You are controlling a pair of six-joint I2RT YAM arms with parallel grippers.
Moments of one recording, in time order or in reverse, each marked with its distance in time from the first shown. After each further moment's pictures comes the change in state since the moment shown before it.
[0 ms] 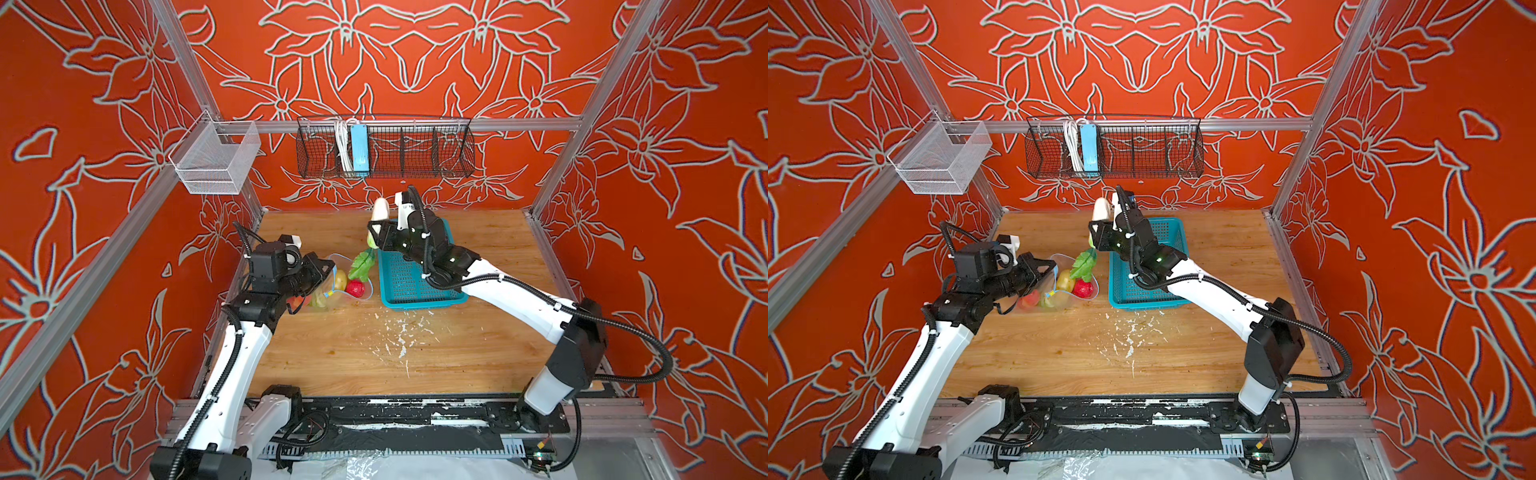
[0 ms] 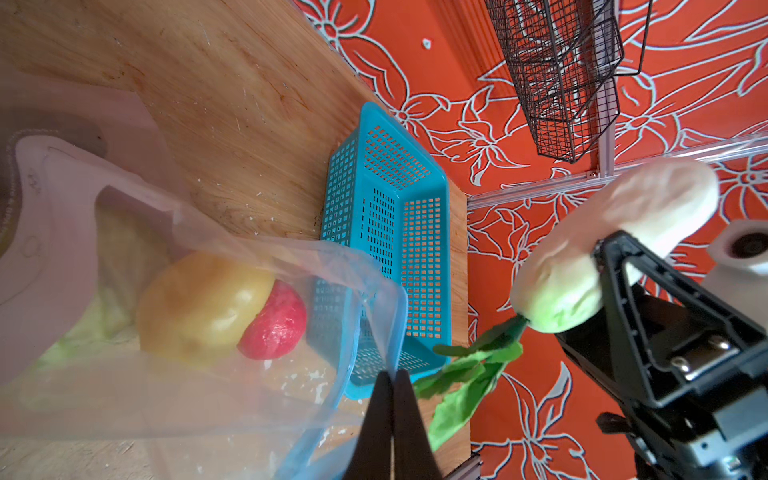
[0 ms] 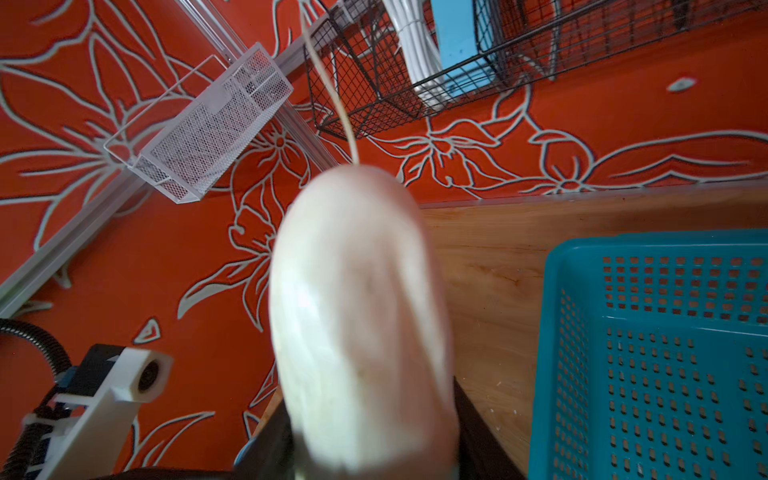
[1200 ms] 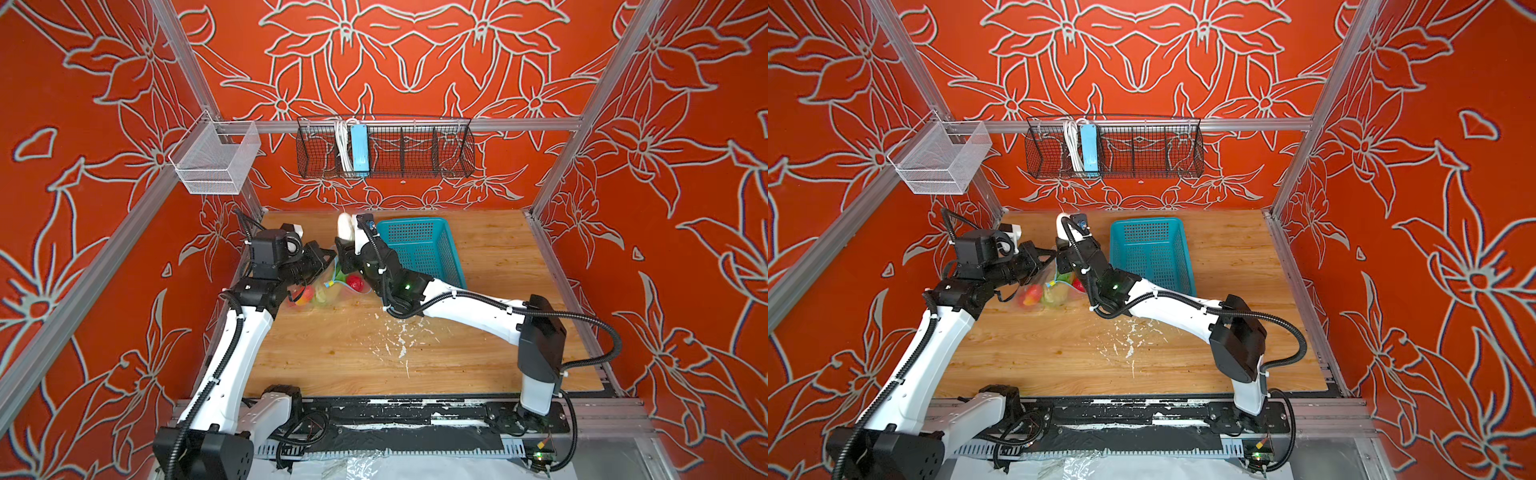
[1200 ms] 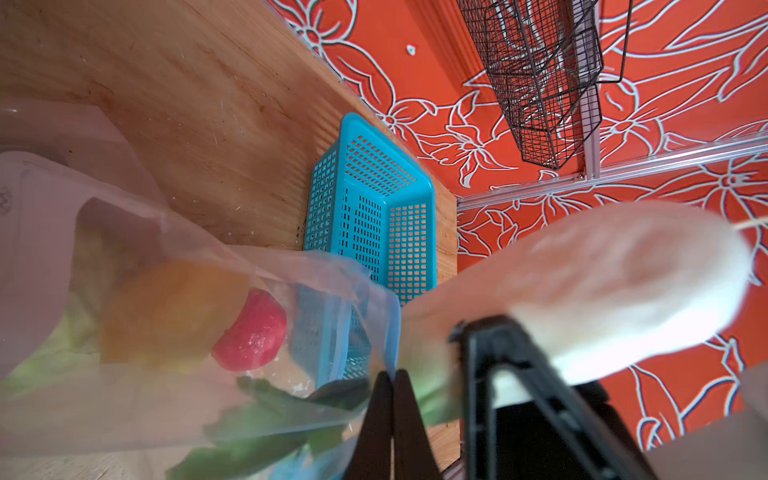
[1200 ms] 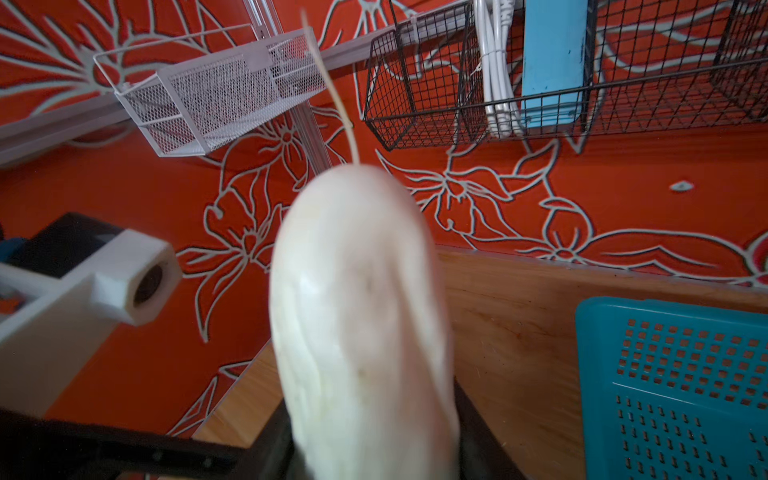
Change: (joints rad) left arm 0.000 0.101 0.116 -0.007 0.024 -0.002; right arm 0.230 0.182 0.052 0.214 0.359 -0.245
